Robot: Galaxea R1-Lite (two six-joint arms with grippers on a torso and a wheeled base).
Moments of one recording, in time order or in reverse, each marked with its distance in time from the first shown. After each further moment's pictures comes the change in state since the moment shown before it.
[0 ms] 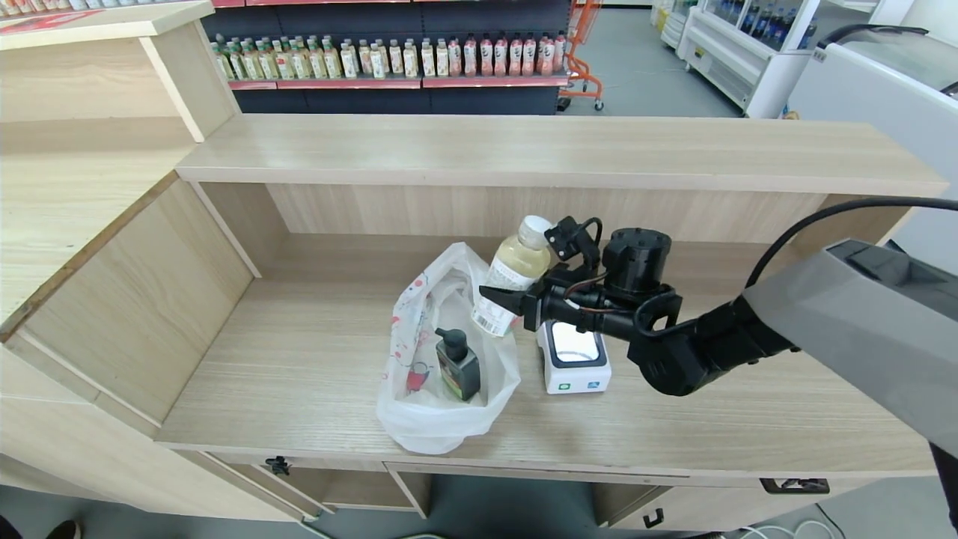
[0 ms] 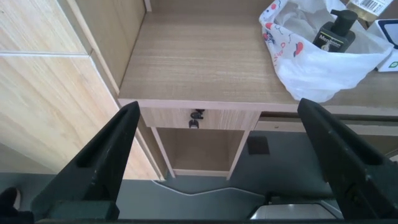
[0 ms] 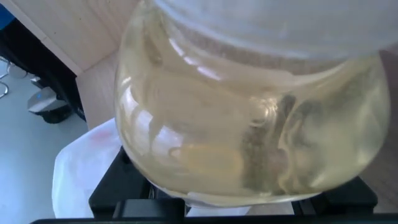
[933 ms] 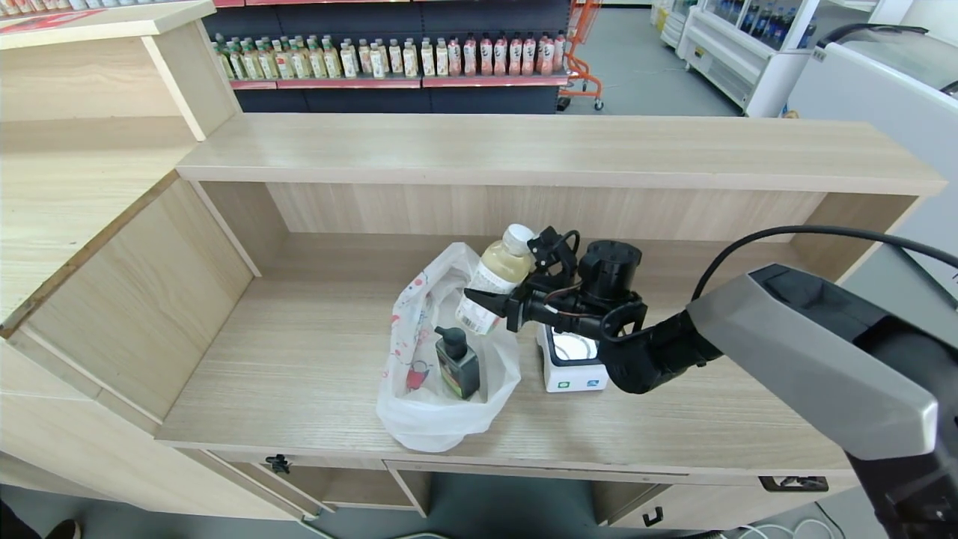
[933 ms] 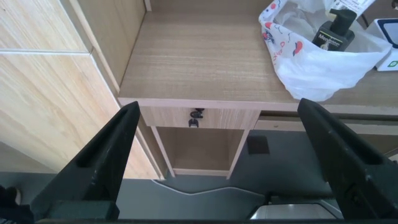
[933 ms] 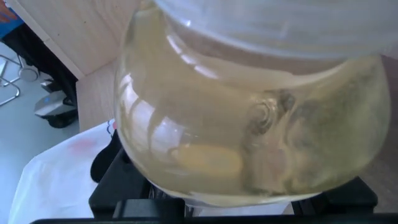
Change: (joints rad) left arm 0.000 0.000 0.000 0.000 0.000 -0.001; right arm 0.004 0.171 -0.190 -0.055 0.067 0.025
